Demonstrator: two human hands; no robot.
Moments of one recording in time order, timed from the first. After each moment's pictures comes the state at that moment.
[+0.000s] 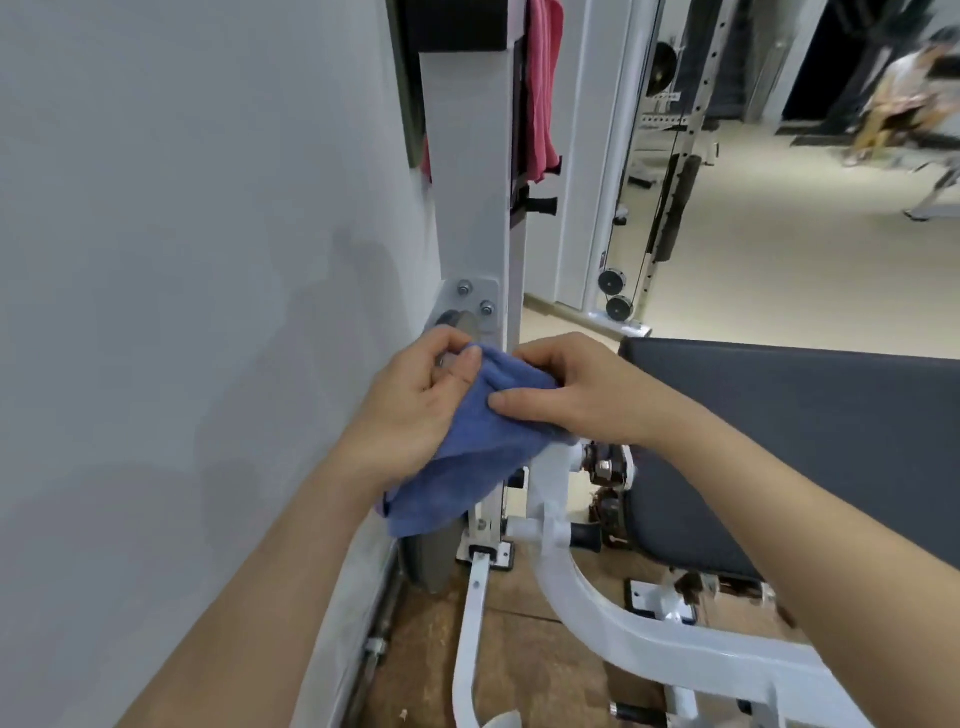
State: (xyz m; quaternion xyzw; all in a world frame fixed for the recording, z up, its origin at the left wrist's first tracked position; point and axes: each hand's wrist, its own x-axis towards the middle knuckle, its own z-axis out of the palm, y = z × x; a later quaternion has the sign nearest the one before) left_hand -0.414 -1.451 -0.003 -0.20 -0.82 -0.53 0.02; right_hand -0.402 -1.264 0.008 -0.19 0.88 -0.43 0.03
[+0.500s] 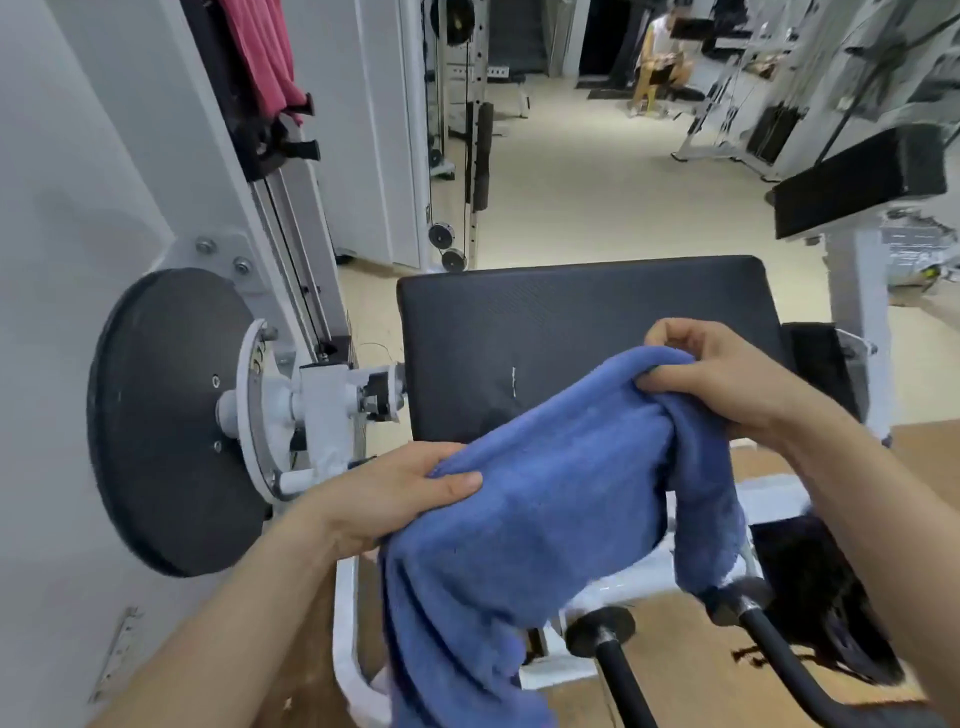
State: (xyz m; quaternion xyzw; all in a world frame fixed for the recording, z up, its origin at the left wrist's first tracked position) left_hand -0.322 -1.303 -0.094 -0.30 -0.66 -0.51 -0.46; right_hand -0.207 -1.012 -0.025 0.17 0.82 -0.55 -0.04
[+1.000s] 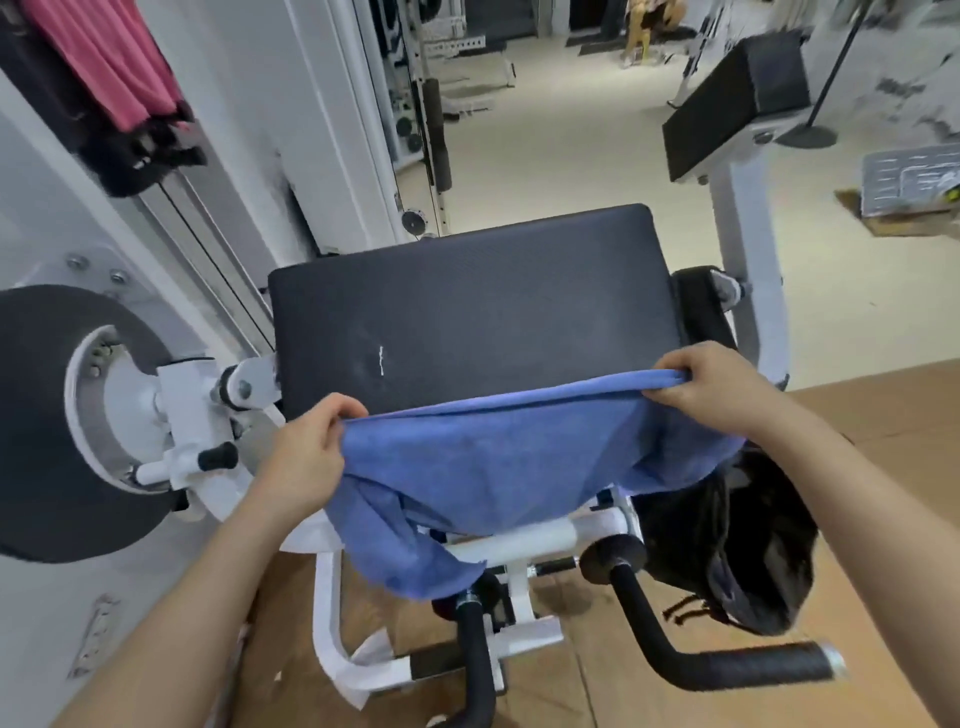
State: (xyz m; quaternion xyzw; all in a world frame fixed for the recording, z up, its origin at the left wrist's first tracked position) left_hand -0.249 -1.176 -0.130 -0.25 -0.91 -0.31 -0.03; right_hand -0.077 -0.810 -0.110 0.23 0.94 -0.26 -0.04
